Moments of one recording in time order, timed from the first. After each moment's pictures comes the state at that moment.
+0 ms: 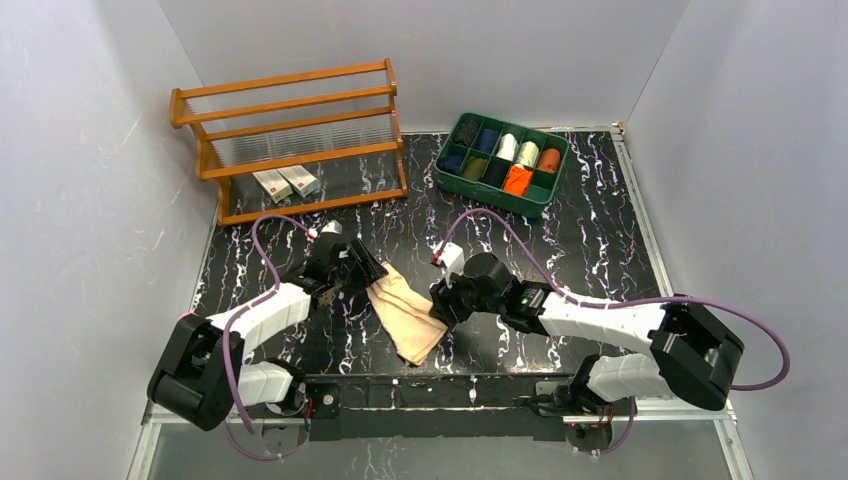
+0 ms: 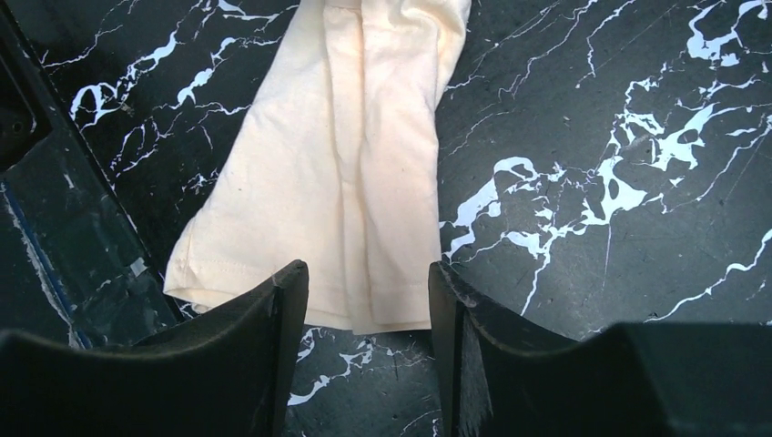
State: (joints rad) left arm -0.44 1.23 0.50 -0.04 0.05 -0.91; right arm 1.01 1.28 0.61 0.06 -0.11 0.15
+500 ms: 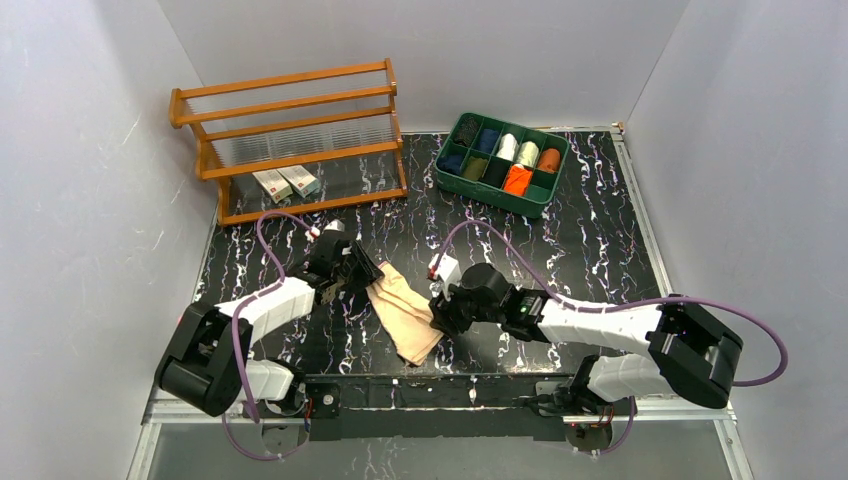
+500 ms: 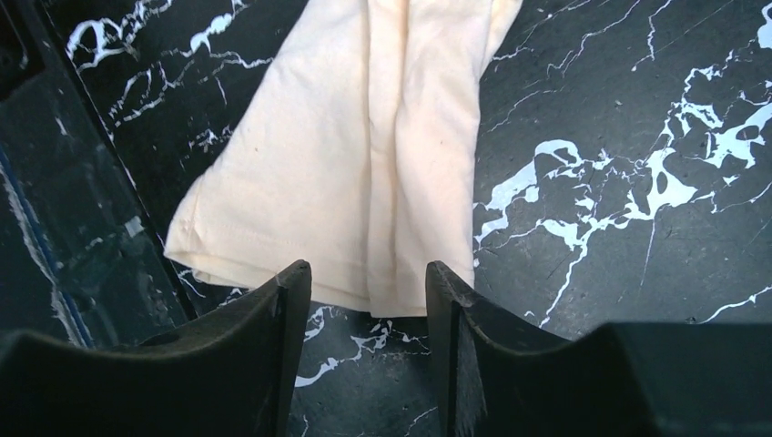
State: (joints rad) left arm -0.43 1.30 0.52 -0.03 0.05 -0.89; right arm 1.05 1.28 0.57 0.09 -0.13 0.11
